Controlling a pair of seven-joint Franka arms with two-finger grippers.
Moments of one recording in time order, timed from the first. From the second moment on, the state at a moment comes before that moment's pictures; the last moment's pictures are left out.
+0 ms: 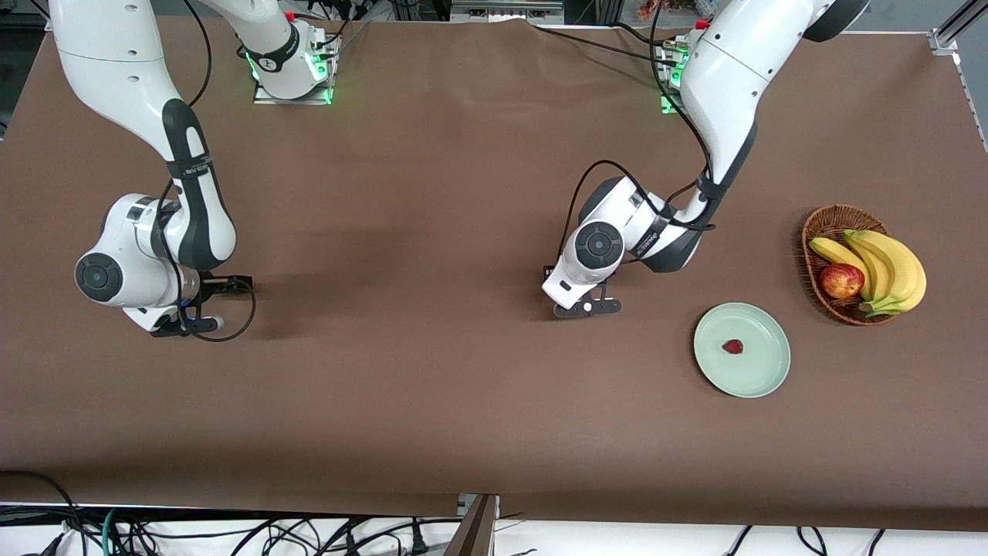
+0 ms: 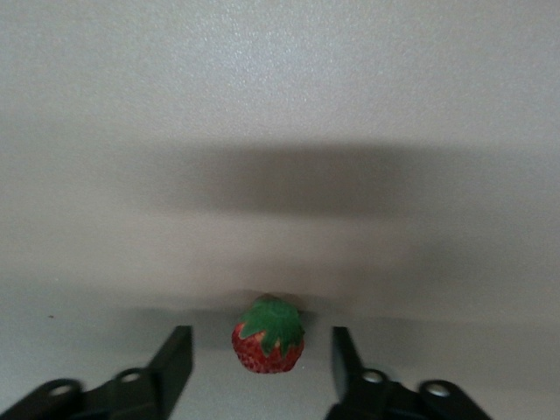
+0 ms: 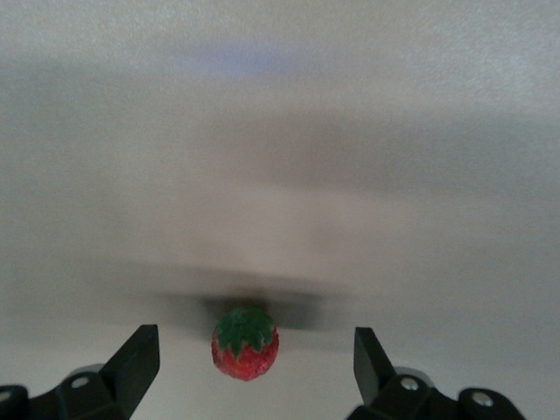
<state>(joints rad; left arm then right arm) -0.32 0.73 -0.27 -1.65 0.12 2.18 -0.72 0.29 0.61 -0.38 -1.87 0.21 2.20 -0.32</state>
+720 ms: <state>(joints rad) -0.26 0.66 -0.25 -1.57 0.12 1.95 -0.55 0.29 0.61 -0.38 -1.90 0.21 2.20 -0.33</state>
